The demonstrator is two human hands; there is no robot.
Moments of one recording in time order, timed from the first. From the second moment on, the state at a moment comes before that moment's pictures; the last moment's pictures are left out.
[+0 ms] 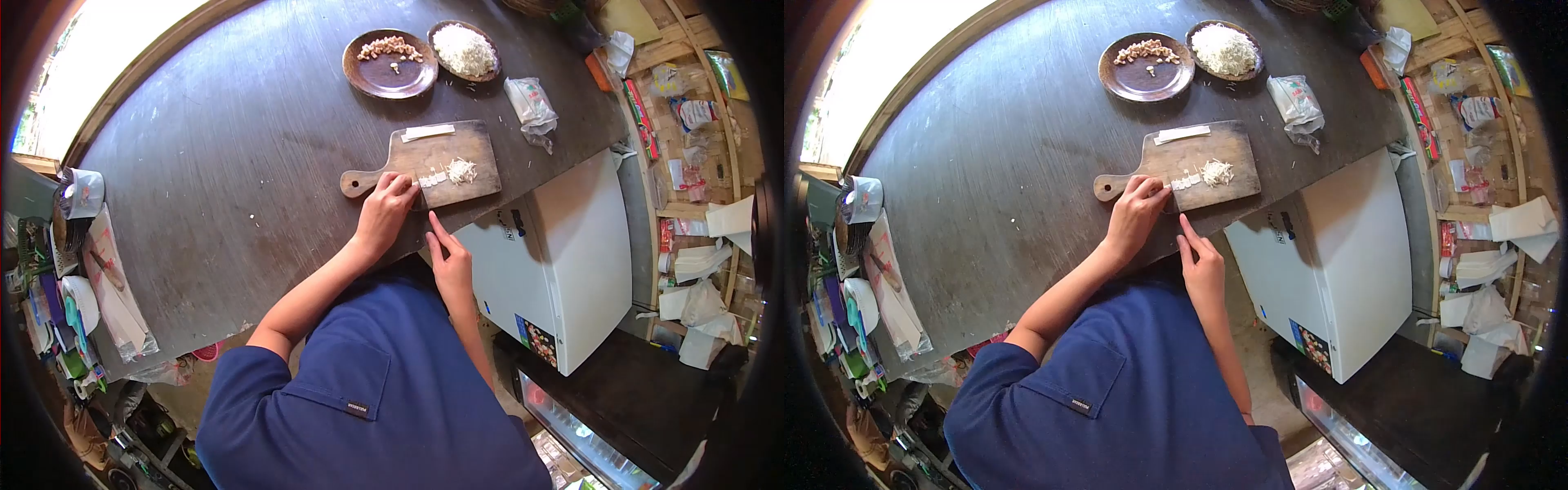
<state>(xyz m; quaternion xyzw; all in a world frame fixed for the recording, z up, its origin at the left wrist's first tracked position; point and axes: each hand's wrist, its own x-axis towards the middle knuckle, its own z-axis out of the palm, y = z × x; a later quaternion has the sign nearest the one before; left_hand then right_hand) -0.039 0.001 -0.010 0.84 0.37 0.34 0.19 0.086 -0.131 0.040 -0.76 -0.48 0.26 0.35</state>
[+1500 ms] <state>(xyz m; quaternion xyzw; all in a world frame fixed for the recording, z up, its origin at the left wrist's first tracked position) -0.046 0.003 -0.005 0.87 0.38 0.30 0.07 0.083 -0.136 0.035 -0.77 -0.50 0.25 0.32</state>
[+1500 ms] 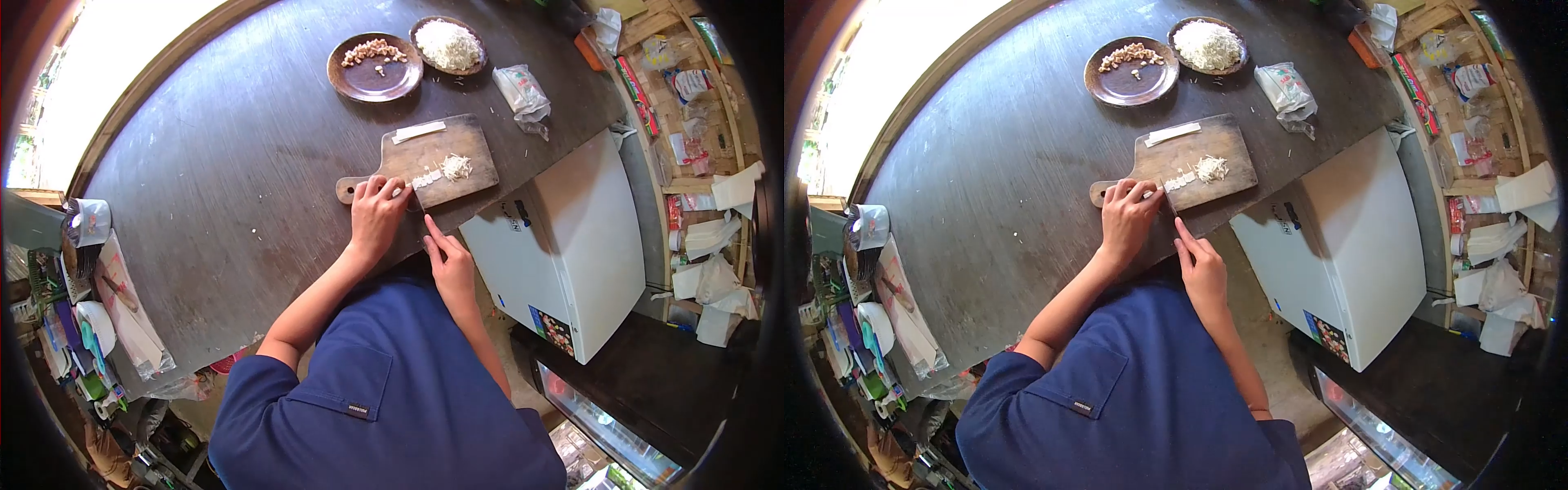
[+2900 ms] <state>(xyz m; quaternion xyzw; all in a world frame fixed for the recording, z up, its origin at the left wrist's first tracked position) -0.041 0.000 -0.003 0.86 0.40 0.31 0.05 0.126 -0.127 0.051 -0.72 -0.33 0.49 0.37</state>
